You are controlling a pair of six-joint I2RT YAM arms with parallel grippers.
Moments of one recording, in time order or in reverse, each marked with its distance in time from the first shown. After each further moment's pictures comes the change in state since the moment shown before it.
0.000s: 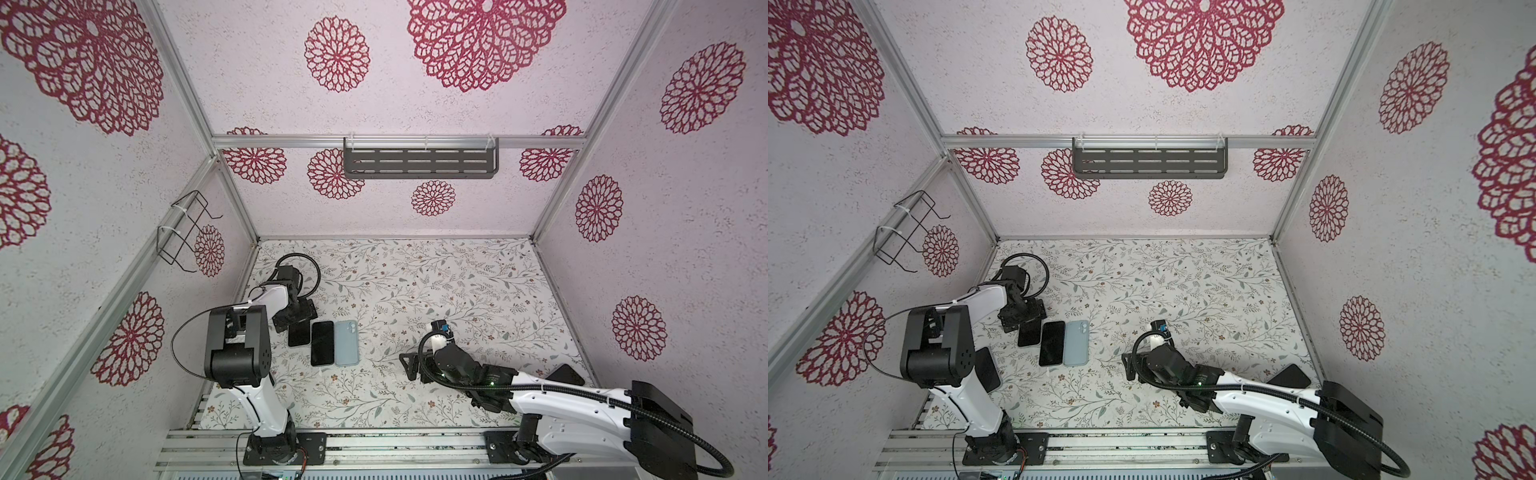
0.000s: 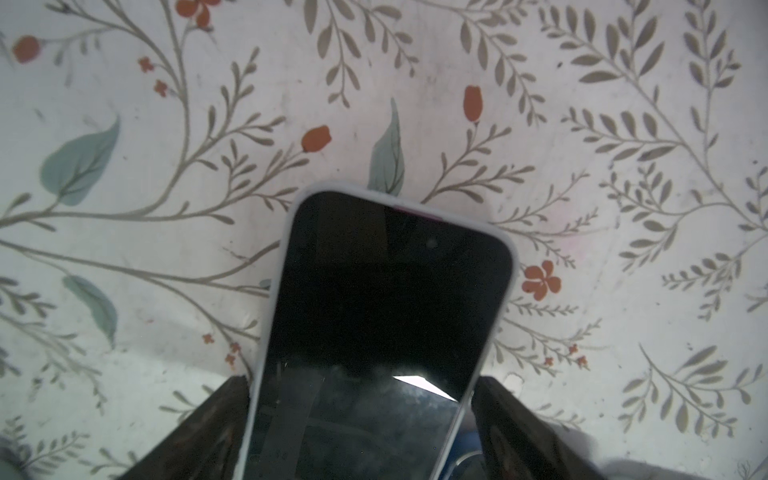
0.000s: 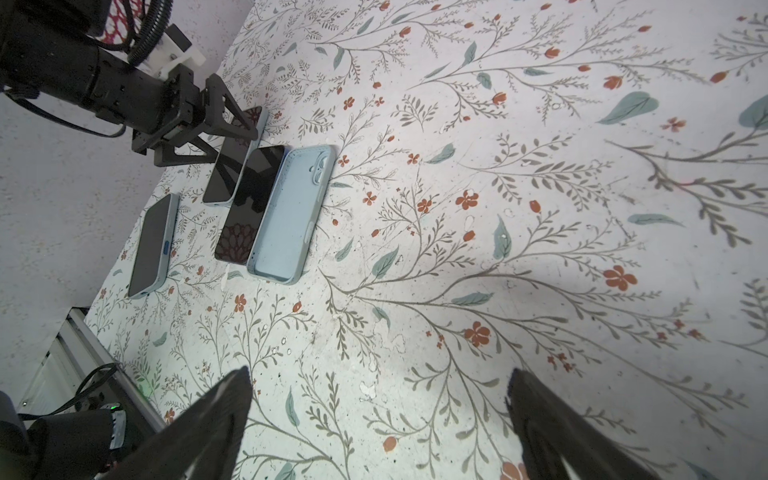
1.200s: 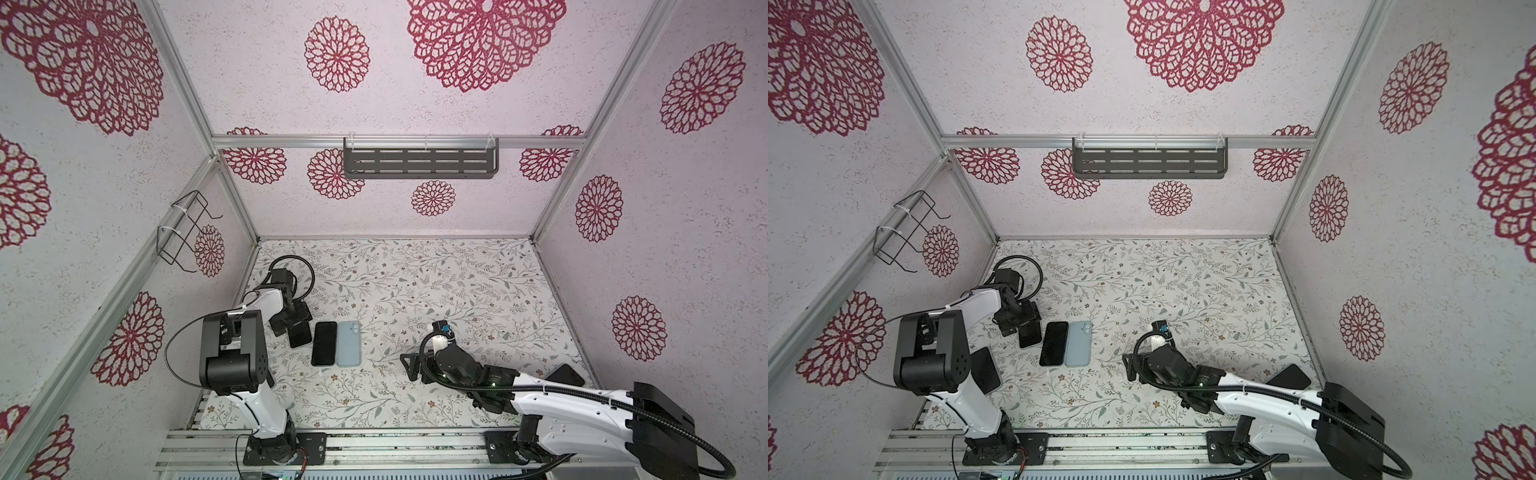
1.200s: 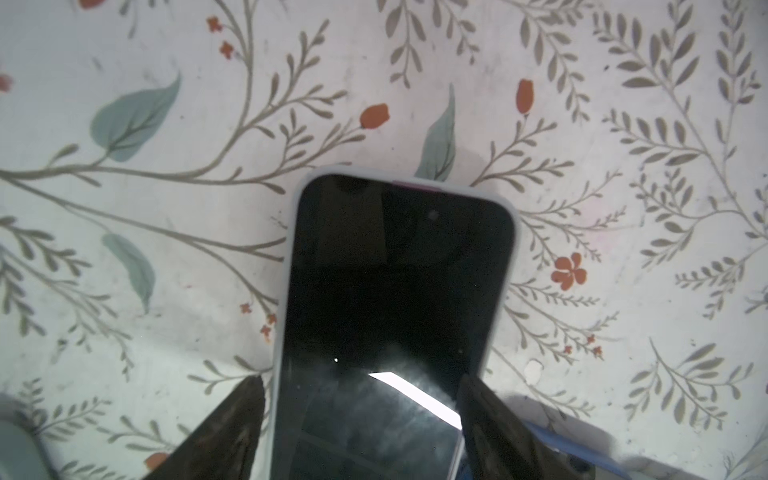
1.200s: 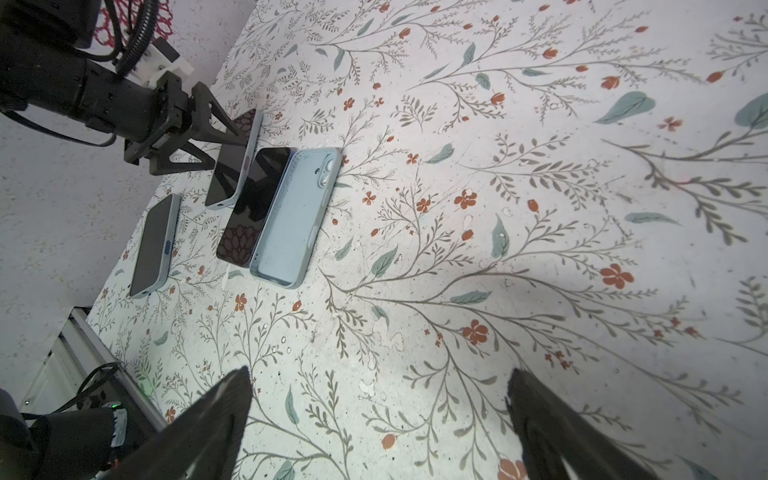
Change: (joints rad) left arm 0.046 -0.047 -0.062 0.010 0.026 -0.036; right arm 0.000 -0.013 -0.010 0.003 0.000 0.000
